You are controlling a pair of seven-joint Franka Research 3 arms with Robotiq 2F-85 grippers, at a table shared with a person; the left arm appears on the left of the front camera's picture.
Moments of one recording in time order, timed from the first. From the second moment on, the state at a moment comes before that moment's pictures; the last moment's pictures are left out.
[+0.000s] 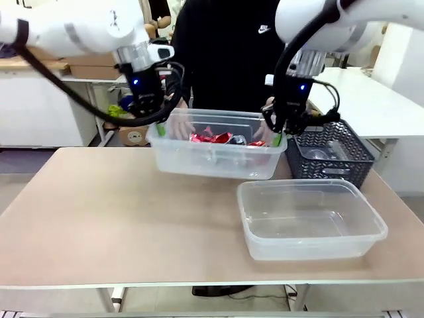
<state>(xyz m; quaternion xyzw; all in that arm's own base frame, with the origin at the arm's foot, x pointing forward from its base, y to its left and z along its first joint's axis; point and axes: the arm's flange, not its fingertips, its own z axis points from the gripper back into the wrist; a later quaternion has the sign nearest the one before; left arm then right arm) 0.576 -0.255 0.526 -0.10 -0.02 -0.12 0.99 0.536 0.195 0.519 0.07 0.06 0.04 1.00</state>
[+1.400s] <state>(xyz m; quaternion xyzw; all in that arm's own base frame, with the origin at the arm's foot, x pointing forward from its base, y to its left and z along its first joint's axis) 0.628 -0.255 0.513 -0.11 0.03 -0.12 0.99 0.601 0.196 0.514 0.06 0.11 0.05 0.99</state>
